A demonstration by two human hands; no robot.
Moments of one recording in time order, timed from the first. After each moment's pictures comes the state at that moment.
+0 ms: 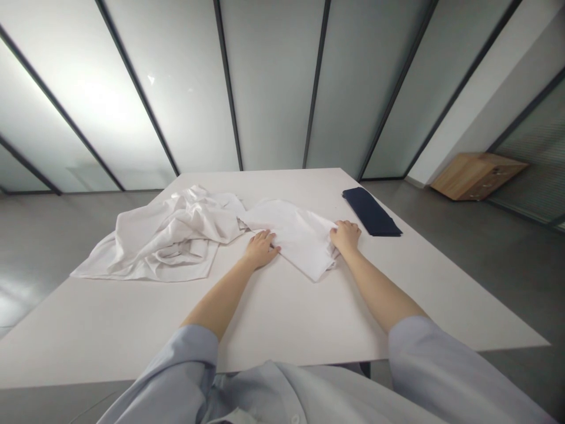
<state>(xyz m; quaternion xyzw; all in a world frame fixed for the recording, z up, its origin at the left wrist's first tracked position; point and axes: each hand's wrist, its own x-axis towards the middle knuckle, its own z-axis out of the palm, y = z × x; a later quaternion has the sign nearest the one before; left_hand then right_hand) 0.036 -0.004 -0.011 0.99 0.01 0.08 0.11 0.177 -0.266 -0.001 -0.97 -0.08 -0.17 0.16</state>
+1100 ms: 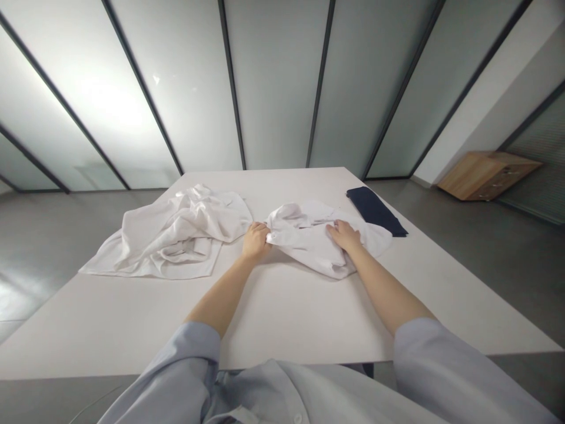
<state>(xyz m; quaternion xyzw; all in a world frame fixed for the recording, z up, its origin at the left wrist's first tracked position) 0.032 0.006 0.013 0.97 -0.02 0.21 0.11 0.189 -0.263 -0.004 -0.98 -0.12 -0.03 0.18</state>
